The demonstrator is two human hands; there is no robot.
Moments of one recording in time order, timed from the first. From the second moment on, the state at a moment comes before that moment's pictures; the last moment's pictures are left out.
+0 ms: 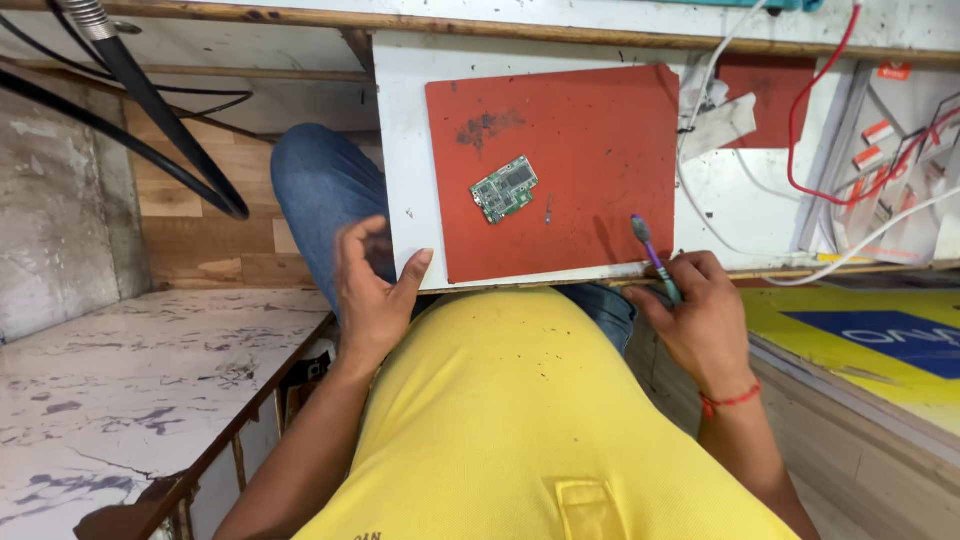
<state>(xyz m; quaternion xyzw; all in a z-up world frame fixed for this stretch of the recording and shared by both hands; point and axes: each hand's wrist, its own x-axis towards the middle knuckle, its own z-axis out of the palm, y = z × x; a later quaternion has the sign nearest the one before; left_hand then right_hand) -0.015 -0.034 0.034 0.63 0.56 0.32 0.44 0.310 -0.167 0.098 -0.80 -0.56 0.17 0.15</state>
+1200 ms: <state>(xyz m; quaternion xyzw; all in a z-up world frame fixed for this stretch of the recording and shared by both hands) 0.065 0.057 0.054 0.87 0.35 0.28 0.19 0.260 -0.055 0.083 -0.72 -0.63 0.19 0.22</state>
